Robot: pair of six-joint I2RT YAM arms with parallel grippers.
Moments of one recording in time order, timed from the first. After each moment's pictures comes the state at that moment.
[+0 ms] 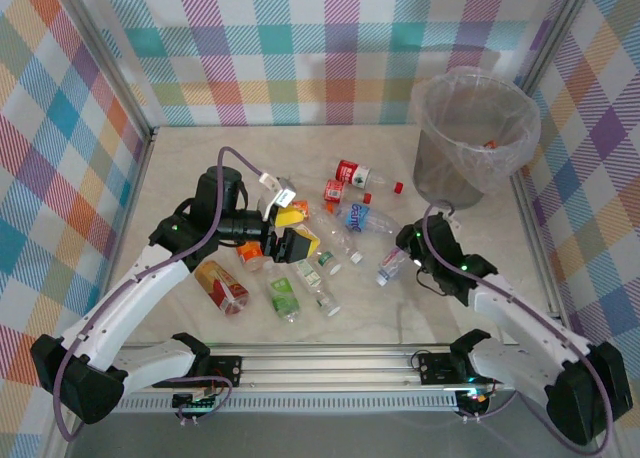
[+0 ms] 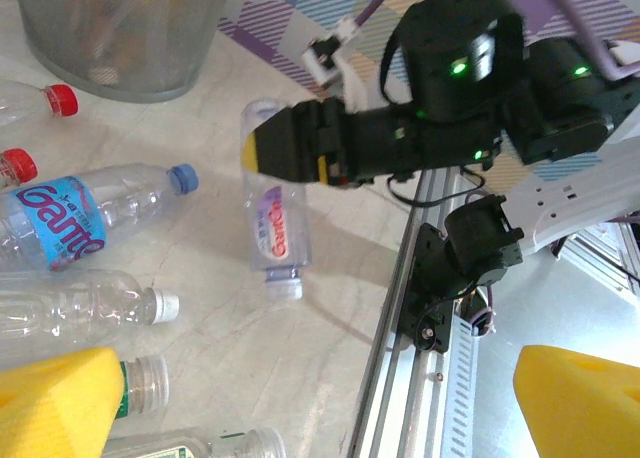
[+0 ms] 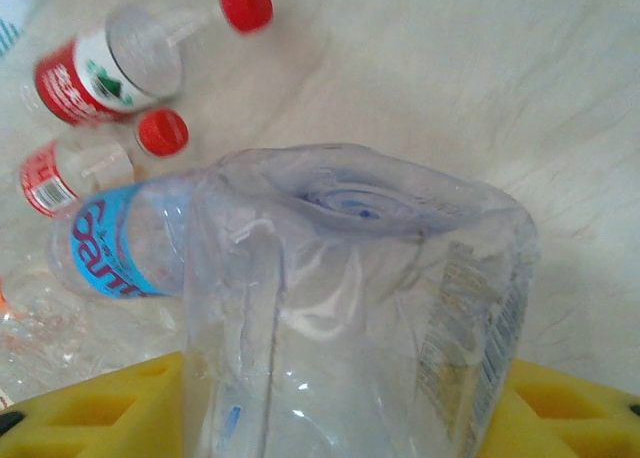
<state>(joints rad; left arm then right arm) -0.54 1.10 1.09 -0.55 0.77 -0.06 0.52 0.93 0.61 -0.46 0.29 0.97</state>
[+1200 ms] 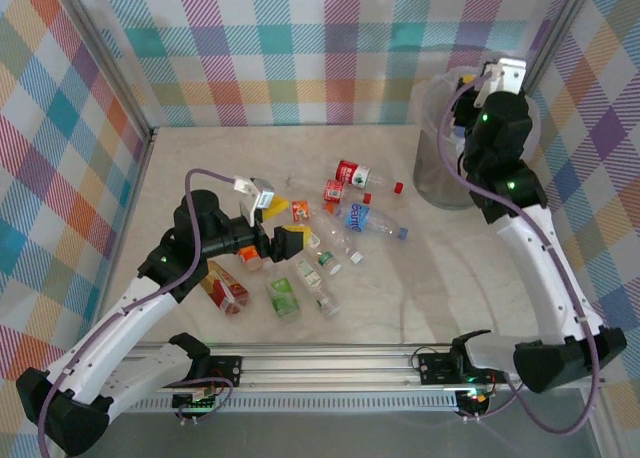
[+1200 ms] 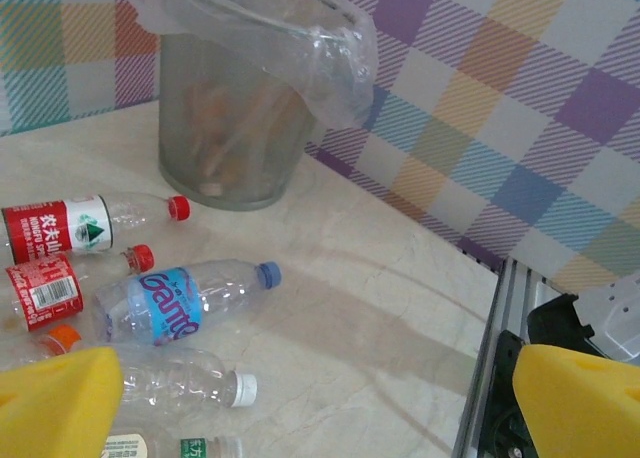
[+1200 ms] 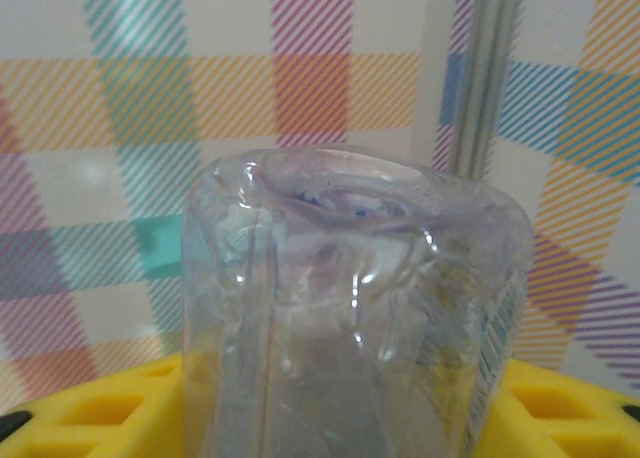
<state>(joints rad) -0.55 0.89 0.87 -0.19 0.53 -0.20 0.27 1.28 1.54 -0.23 0.56 -0.04</state>
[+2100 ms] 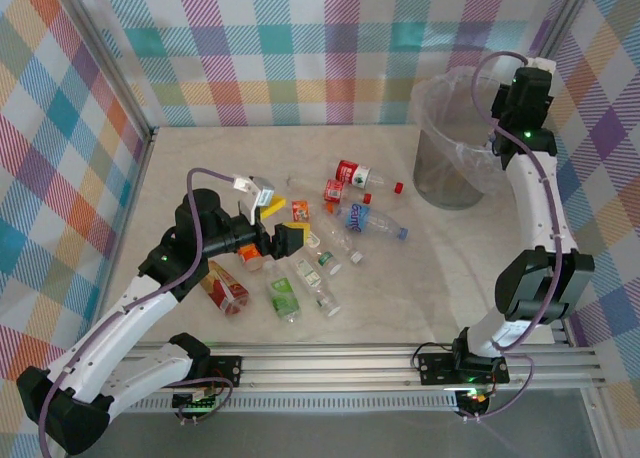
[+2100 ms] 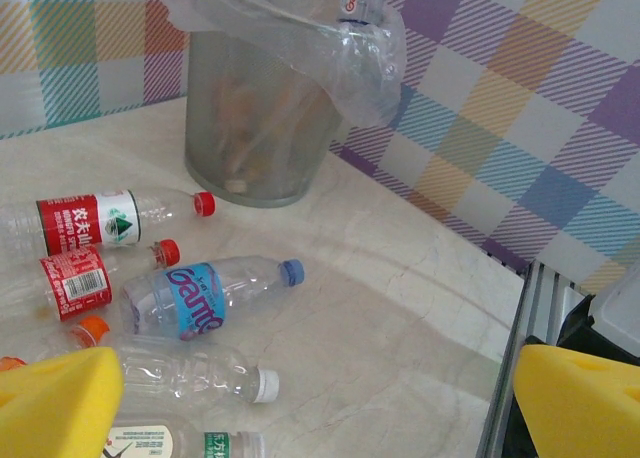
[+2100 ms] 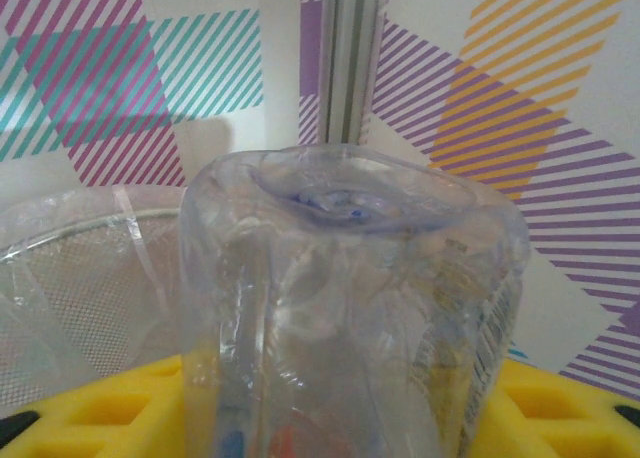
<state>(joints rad) -0.55 0.91 0.88 -0.22 0.49 -0.18 -0.09 1.62 1.66 -0.36 0.37 0.06</state>
